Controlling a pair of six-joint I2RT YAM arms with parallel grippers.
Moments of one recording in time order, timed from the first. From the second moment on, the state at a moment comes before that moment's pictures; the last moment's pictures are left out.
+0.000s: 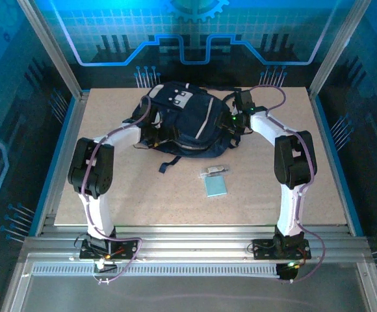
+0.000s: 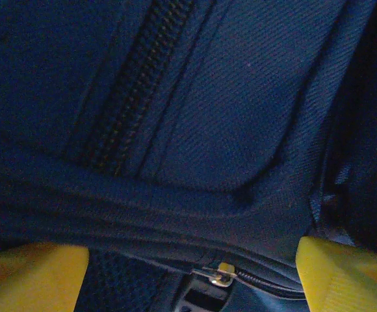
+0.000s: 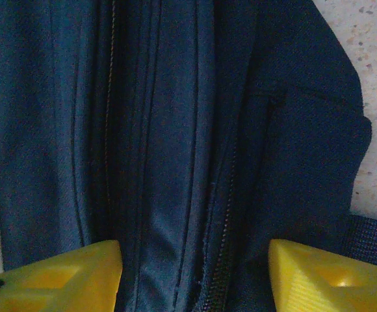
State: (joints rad) left arm -0.25 1.95 1.34 -0.39 0.30 -0.56; right arm 0.25 2.06 1.58 -0.50 -0.24 0.62
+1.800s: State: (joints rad) left arm -0.24 1.54 0.83 -0.08 0.27 -0.99; right arm 0.71 2.07 1.60 -0.72 0.09 0.22
